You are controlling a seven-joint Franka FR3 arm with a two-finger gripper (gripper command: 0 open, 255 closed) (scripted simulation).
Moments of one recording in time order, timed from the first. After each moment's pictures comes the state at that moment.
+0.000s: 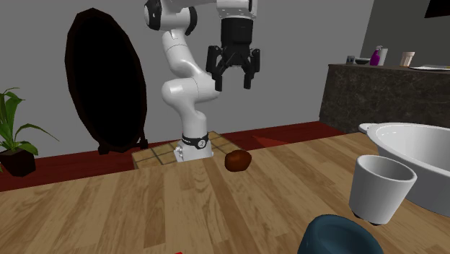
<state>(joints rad) -0.02 -0.74 -0.04 -2.42 -0.07 1.68 -0.01</state>
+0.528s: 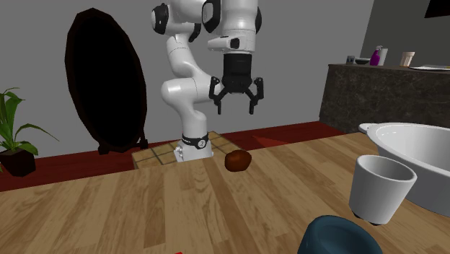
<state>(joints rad) -0.13 -0.85 0.11 -2.69 0.01 1.90 0.45</state>
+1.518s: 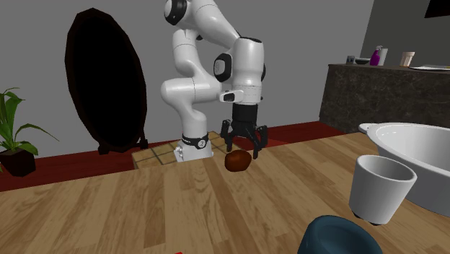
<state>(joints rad) -0.28 -0.71 0.44 -2.96 0.20 2.39 1.14</state>
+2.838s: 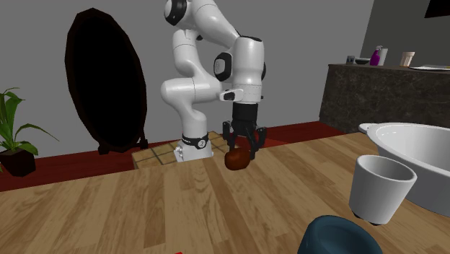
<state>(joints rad) -0.28 -0.72 0.43 -2.96 0.19 2.38 1.14</state>
